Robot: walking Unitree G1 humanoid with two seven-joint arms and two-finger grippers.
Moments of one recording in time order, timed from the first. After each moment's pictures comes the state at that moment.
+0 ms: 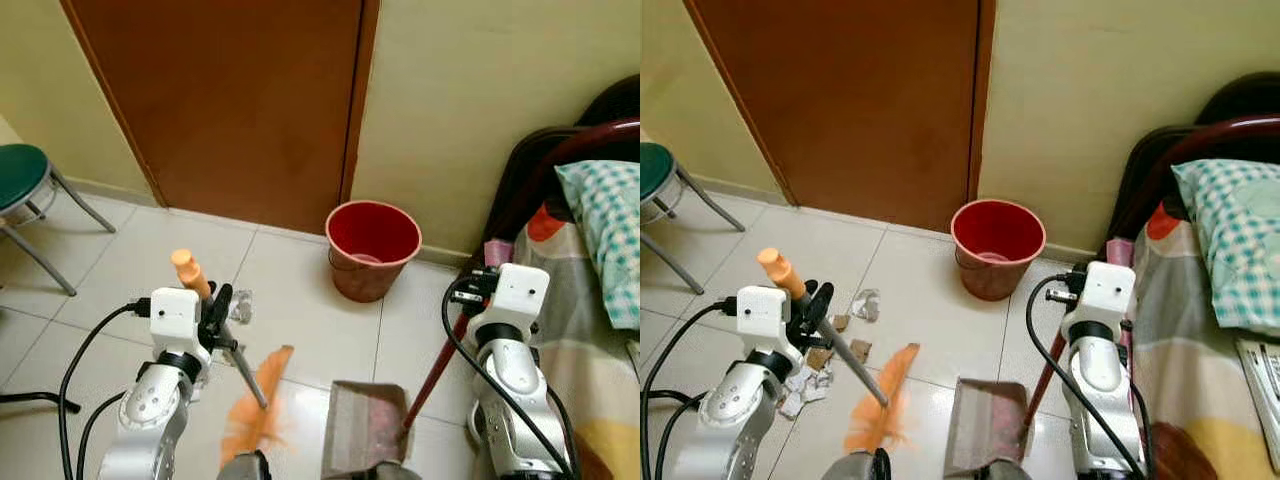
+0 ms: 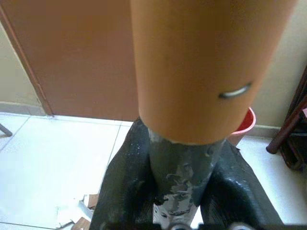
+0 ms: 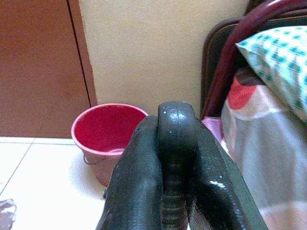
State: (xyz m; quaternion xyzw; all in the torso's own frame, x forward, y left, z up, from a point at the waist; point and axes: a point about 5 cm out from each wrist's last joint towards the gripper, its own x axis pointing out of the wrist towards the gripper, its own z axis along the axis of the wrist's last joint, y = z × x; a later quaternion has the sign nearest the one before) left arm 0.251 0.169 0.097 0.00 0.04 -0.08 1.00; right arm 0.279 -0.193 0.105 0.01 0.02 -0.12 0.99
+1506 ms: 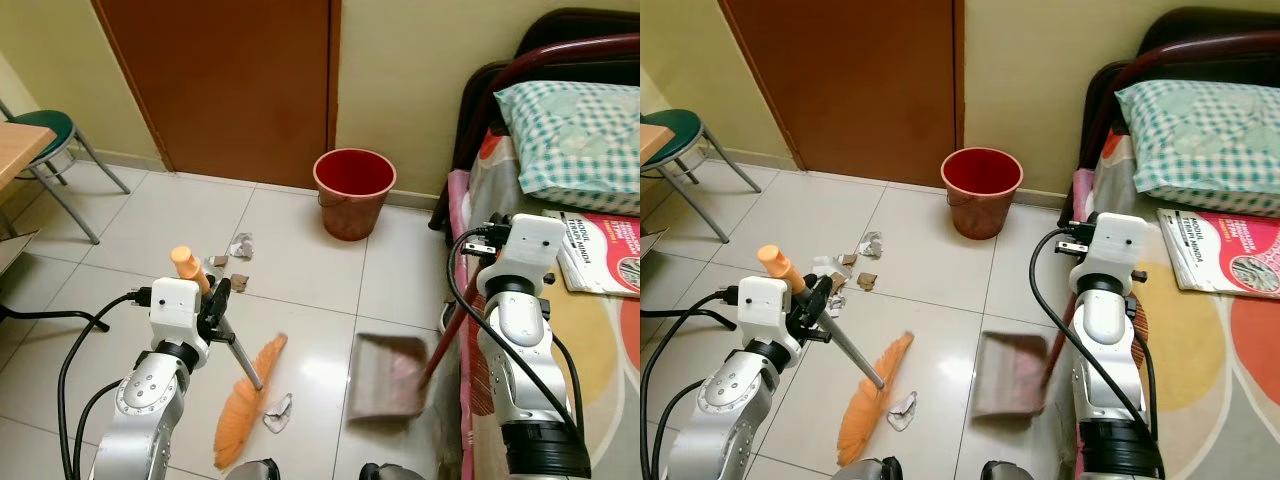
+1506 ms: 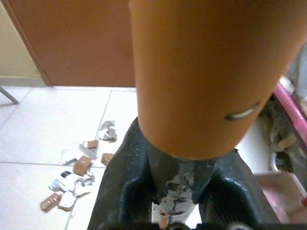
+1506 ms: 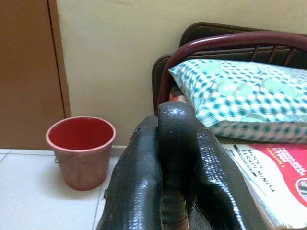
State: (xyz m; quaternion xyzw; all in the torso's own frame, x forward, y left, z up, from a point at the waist) left arm 0.261 0.168 0.104 0.00 0.05 -0.10 0.99; right arm 0.312 -0.198 0.160 -0.05 -0.09 -0.14 0.98
